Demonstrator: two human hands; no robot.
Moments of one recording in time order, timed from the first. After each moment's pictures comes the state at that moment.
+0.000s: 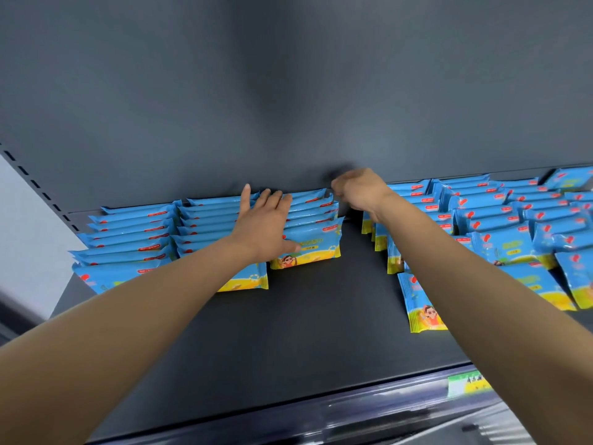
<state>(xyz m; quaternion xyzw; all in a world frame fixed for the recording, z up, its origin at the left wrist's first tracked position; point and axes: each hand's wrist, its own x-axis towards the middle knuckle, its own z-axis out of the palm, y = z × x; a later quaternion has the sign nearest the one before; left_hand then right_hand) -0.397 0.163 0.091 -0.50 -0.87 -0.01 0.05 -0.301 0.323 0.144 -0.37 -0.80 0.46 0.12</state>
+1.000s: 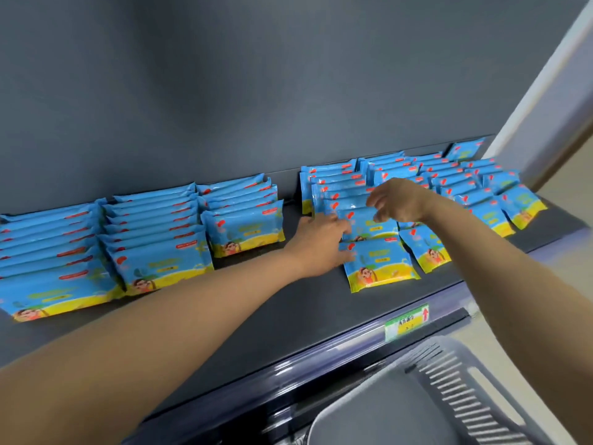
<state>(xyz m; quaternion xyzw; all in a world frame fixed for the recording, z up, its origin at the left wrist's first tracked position) -0.256 0.234 0.084 -0.67 -0.72 -0.18 -0.07 -0.144 0.367 0.158 -0.38 -0.92 0.13 -0.07</state>
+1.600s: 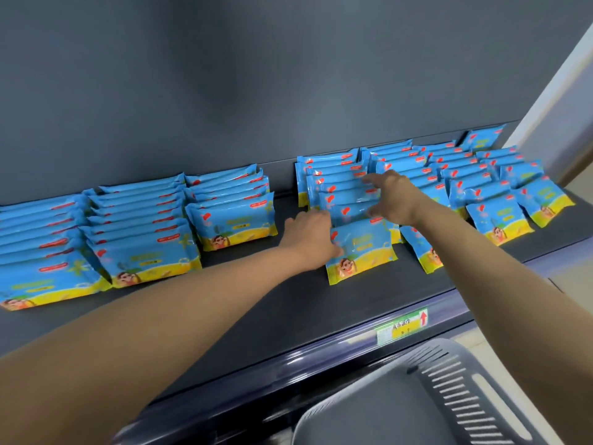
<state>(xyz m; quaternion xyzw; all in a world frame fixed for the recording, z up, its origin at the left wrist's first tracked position) -0.248 0.253 0.074 -0.55 -0.81 -0.18 -0.11 -0.145 0.394 0.122 -0.36 -0.93 0.11 0.02</state>
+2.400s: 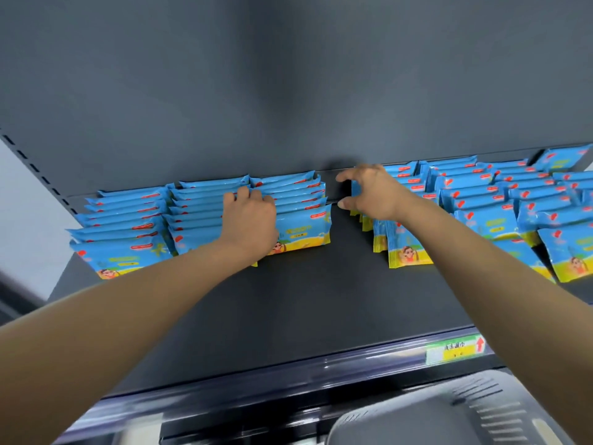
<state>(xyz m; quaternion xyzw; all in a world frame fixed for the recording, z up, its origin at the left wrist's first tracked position) -0.347 0.145 0.097 -0.42 -0.90 0.02 0.15 -0.234 0.332 0.136 -0.21 -0.96 0.15 0.06</state>
